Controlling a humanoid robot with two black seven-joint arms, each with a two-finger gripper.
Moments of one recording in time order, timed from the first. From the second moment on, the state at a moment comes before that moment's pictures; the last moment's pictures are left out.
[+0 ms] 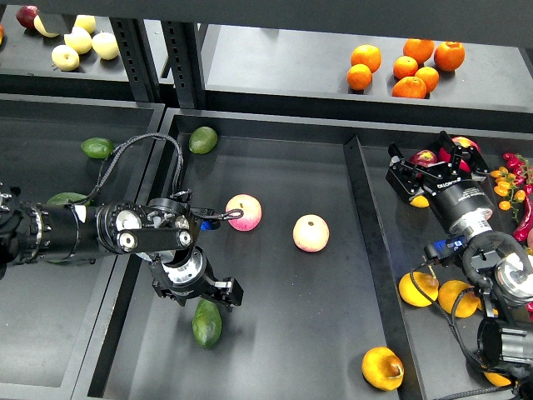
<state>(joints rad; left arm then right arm) -1.19 0.09 0.48 -0.92 0.48 -0.49 0.49 0.27 0.02 1.61 1.10 0.20 0.14 -0.37</state>
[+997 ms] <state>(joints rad) -1.10 0.04 0.49 -0.77 0.44 -0.49 0.49 0.27 0.01 1.61 1.10 0.20 0.14 -0.37</state>
